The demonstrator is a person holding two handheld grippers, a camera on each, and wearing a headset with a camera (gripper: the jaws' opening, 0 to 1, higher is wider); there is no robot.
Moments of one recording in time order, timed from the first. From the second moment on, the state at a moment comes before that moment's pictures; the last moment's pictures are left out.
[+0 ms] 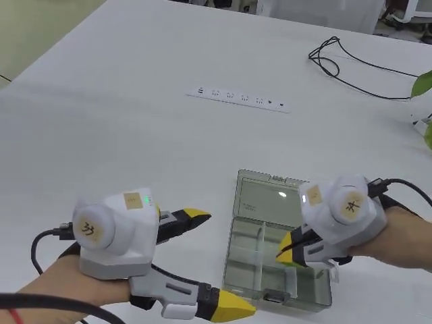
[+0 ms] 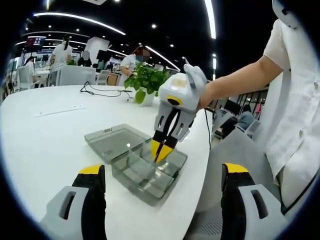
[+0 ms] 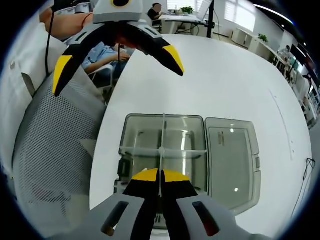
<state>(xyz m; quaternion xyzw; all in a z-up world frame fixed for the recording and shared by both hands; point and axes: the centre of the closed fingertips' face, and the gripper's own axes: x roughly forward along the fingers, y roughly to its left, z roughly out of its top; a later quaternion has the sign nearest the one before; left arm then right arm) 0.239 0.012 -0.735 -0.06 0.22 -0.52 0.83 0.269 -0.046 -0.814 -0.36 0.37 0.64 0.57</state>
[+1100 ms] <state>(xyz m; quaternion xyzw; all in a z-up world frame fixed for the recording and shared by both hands) 0.242 0.015 -0.734 -0.04 0.22 -0.51 0.83 0.267 -0.048 -0.825 -0.40 0.37 0.62 0.57</state>
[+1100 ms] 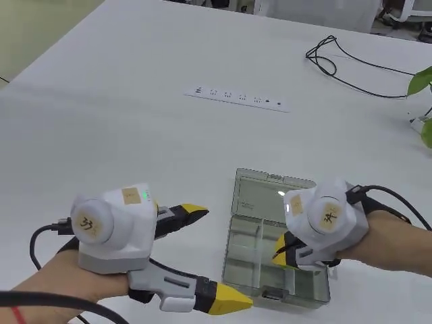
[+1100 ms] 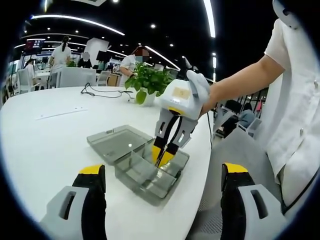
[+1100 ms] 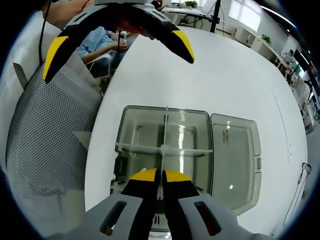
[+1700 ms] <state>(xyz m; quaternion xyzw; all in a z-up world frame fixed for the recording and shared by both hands) 0.239 0.024 -0.727 -0.04 0.21 -0.50 0.84 0.289 -0.066 -0.771 -0.31 0.35 0.59 0.66</state>
